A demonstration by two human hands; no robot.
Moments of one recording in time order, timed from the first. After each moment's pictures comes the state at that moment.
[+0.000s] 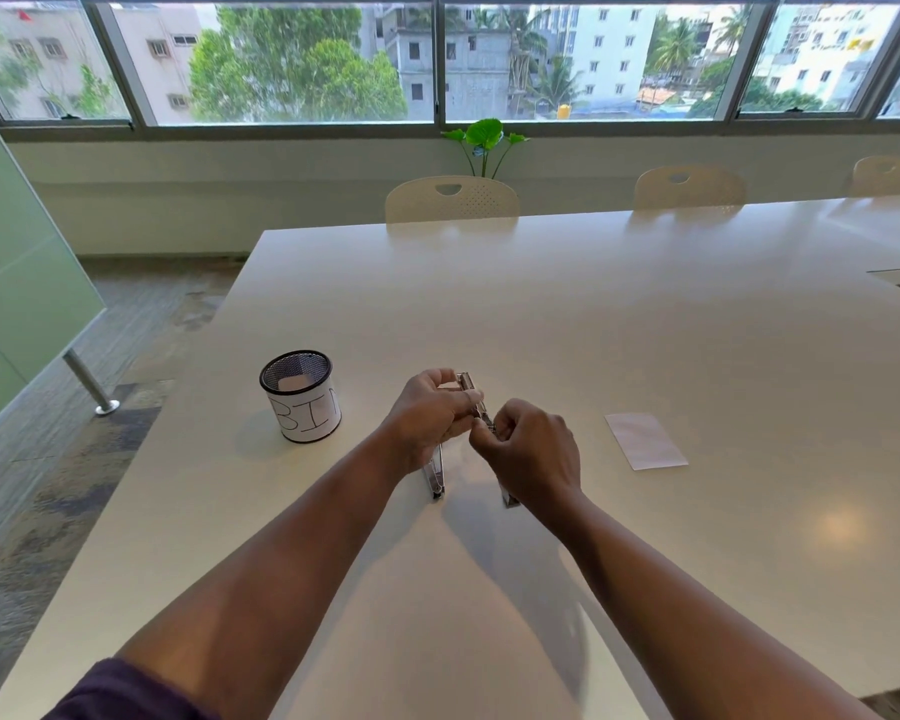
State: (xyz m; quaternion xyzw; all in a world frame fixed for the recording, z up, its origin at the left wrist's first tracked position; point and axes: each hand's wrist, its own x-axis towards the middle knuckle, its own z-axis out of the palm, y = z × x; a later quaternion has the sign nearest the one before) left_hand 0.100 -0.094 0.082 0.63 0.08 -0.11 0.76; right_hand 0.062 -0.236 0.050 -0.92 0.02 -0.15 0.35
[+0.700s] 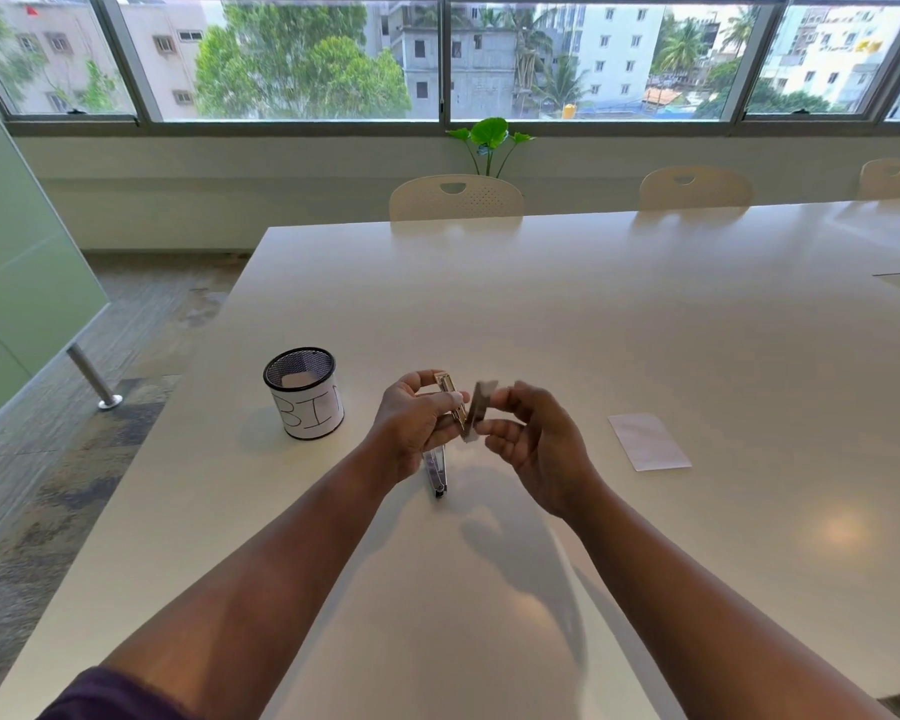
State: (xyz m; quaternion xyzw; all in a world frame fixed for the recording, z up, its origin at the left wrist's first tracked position) left_hand 0.097 -0.077 0.067 0.60 0.11 -0.07 0.79; right_hand 0.063 -0.246 0.063 -0.49 -0.02 0.08 0.87
